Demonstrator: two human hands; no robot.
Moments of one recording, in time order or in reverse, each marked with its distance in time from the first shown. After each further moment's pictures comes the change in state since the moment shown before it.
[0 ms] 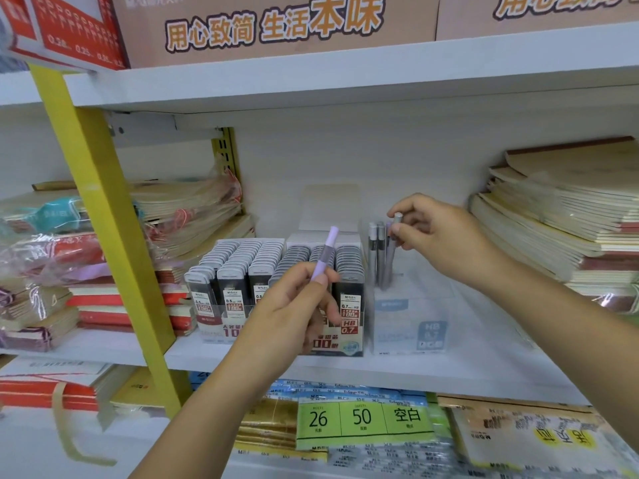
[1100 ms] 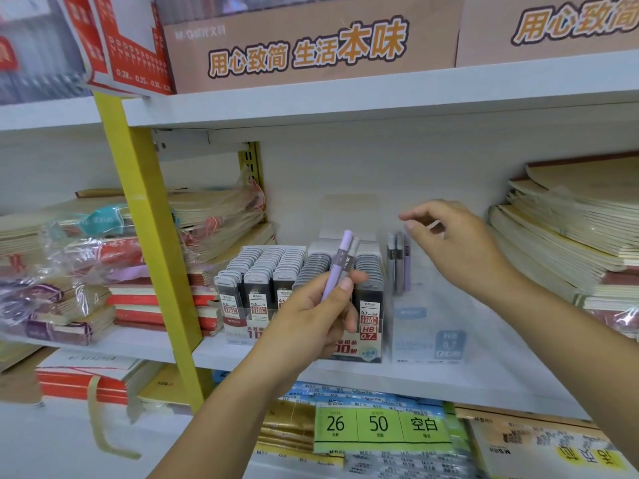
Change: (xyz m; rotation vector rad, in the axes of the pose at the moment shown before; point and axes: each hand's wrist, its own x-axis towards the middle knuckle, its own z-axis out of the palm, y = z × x) left_hand -0.002 0.006 -0.002 -0.084 -0.086 -0.044; right_hand -0.006 -0.029 0.004 -0.170 0.113 -0.042
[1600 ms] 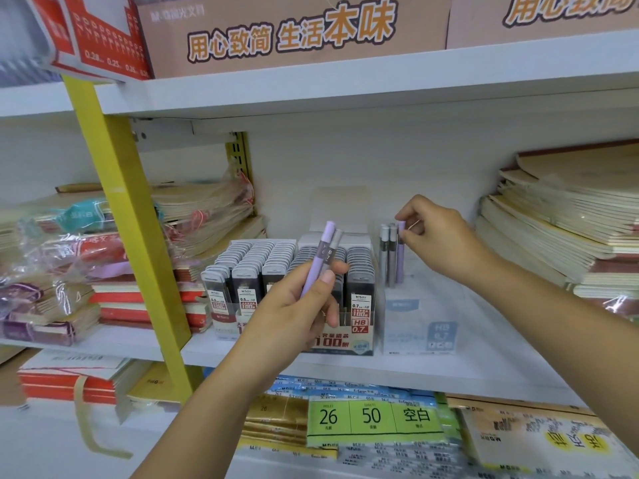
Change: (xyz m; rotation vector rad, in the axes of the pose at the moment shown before) left_hand 0.000 -0.005 -0.009 0.116 0.047 0.070; right_hand 0.016 0.037 0.018 -0.125 -0.094 0.034
